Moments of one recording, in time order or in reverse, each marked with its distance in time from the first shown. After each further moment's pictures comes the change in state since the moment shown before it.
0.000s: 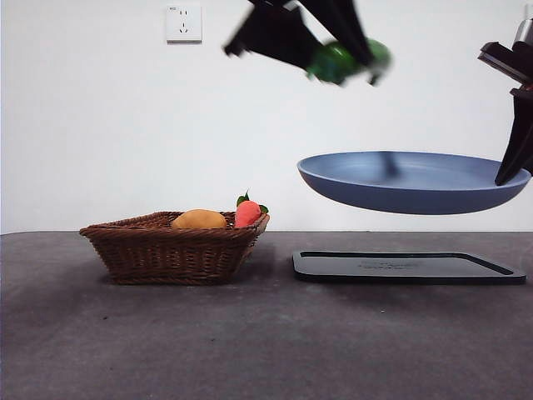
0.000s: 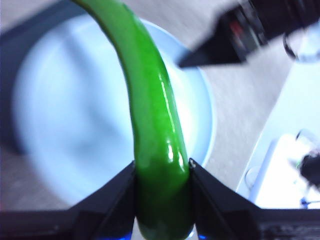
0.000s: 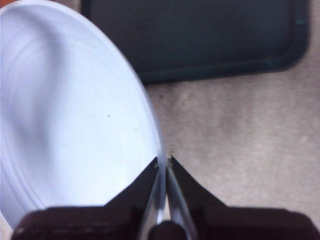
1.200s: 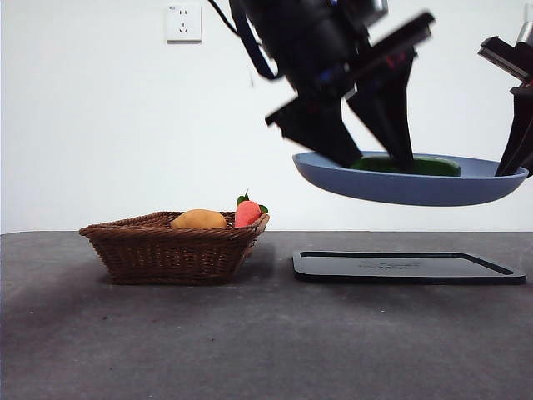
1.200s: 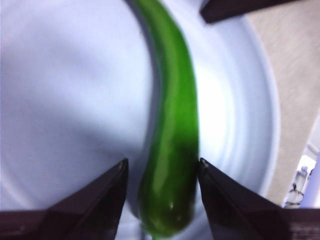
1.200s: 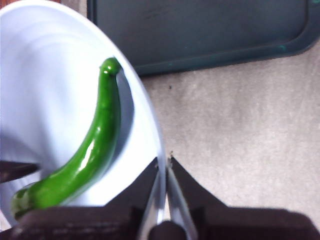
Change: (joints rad) left arm -0.063 0.166 0.000 0.072 -0.103 0.066; right arm 0.000 0.000 0.000 -0.027 -0.039 0.028
